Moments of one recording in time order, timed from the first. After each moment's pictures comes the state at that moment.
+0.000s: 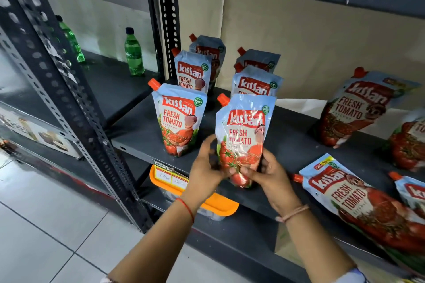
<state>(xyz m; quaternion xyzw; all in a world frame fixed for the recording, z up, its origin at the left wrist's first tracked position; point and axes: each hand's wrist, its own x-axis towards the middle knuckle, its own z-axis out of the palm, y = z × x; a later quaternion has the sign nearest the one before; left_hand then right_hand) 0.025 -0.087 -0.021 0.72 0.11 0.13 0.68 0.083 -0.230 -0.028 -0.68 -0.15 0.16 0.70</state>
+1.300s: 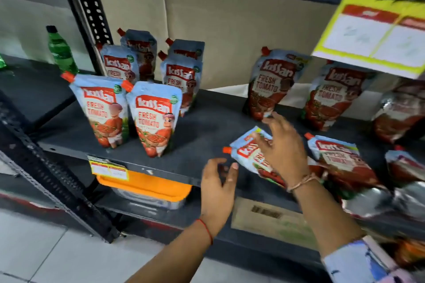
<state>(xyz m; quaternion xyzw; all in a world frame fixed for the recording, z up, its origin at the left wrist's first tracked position) 0.006 -0.272 -0.042 0.73 0.12 0.20 0.64 0.092 -0.395 0.022 -0.95 -0.15 -0.18 0.20</state>
